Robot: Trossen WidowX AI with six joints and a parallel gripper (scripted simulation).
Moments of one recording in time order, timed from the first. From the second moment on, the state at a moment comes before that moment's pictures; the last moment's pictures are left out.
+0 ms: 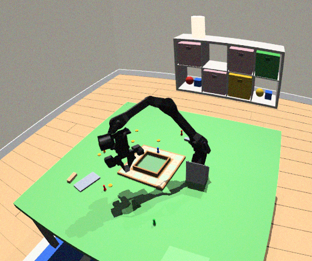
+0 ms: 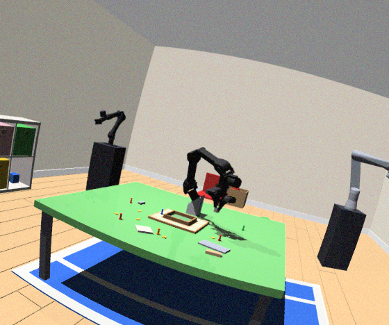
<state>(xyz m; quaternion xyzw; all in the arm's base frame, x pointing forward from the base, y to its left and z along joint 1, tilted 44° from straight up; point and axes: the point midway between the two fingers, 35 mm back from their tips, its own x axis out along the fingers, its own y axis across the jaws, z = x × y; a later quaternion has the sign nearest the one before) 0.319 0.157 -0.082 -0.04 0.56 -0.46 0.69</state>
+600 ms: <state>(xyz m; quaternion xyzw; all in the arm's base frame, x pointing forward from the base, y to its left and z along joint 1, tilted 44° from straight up) 0.322 0.118 -0.049 -0.20 0.66 -0.31 0.65</state>
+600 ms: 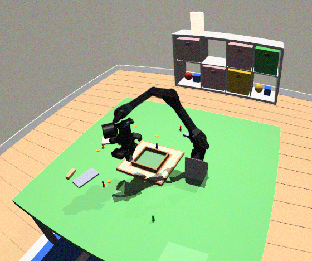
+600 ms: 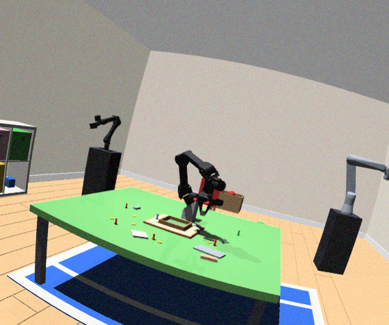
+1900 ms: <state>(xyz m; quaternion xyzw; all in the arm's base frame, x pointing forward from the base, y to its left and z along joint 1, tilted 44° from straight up) 0.296 0.024 0.007 -0.53 0.72 0.10 0.44</state>
